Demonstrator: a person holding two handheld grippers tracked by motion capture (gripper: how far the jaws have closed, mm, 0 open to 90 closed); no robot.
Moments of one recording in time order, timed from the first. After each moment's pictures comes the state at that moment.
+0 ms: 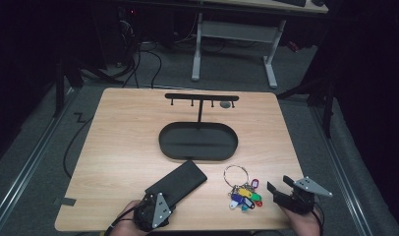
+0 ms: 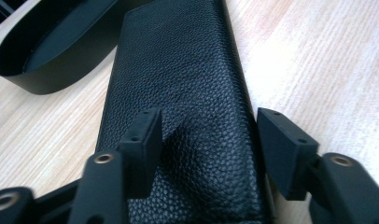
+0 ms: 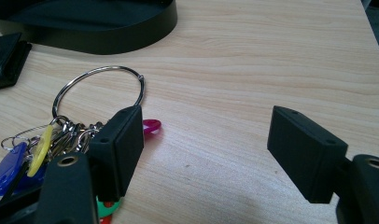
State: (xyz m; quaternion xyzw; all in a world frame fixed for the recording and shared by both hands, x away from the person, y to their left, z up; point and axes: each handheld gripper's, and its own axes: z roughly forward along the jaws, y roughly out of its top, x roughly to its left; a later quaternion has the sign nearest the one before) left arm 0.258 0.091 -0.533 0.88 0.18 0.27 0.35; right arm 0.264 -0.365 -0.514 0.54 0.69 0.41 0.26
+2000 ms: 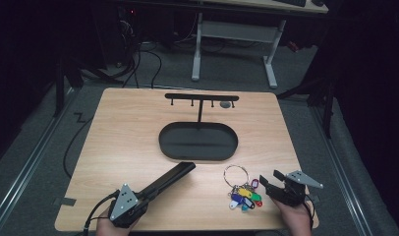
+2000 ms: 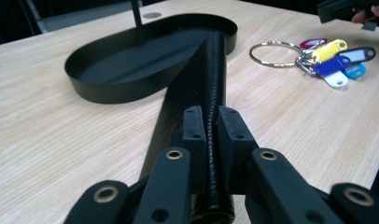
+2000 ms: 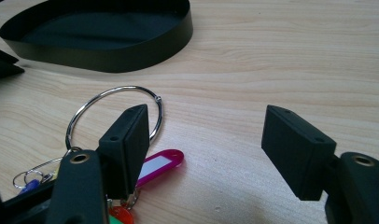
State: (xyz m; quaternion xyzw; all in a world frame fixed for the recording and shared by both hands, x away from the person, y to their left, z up) left arm 0.257 0.151 -0.492 0.78 0.29 0.21 0.51; right arm 0.287 -0.348 -0.516 0.54 0.68 0.43 0.24
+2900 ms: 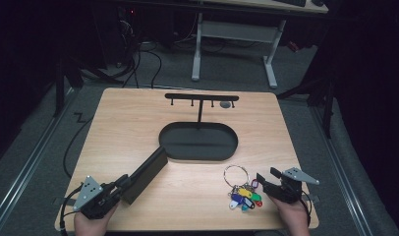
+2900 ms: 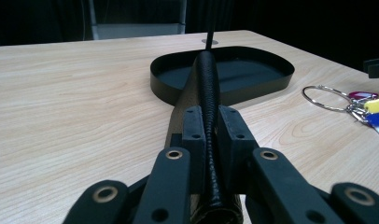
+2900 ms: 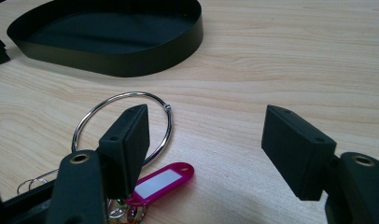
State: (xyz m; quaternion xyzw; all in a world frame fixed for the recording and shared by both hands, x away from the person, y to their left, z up) left arm 0.276 0.217 -0.493 0.71 0.38 0.22 0.55; right arm 0.296 -0.341 -0.514 0.53 0.69 0.43 0.24
